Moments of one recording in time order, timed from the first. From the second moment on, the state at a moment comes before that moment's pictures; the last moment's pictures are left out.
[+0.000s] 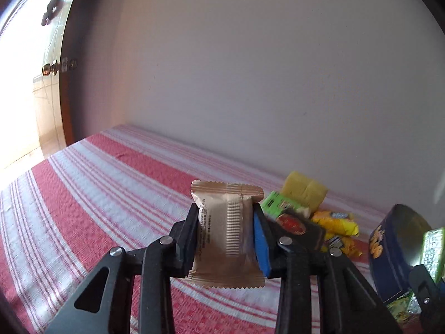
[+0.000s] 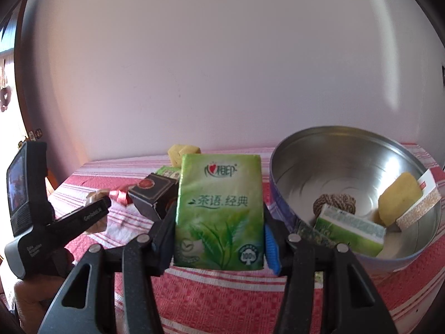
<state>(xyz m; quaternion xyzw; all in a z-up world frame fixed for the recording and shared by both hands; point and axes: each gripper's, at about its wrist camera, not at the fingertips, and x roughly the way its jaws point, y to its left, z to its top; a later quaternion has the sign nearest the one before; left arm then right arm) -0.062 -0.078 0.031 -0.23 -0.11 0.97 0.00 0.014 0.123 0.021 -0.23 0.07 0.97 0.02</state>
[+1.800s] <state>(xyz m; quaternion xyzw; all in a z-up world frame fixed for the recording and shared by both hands) -0.009 0.016 0.032 -0.21 -0.01 0.98 0.04 0.087 0.205 0.040 -0.11 -0.03 0.99 0.10</state>
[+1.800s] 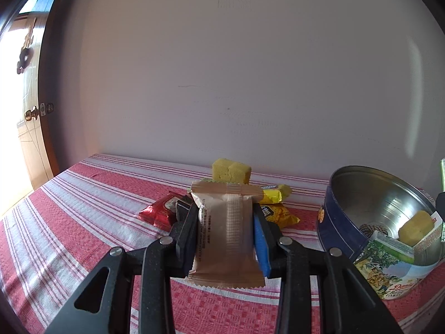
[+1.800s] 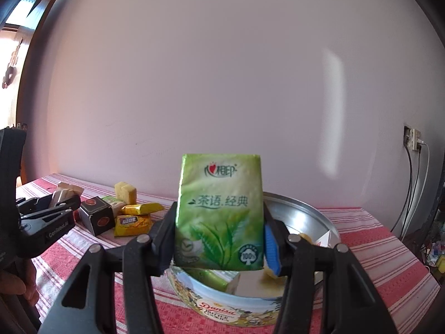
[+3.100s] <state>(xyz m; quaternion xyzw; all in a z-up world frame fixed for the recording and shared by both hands) 0.004 0.144 0.048 -0.21 0.02 0.96 0.17 0.063 0.305 0.039 -0.16 0.02 0.97 0.17</state>
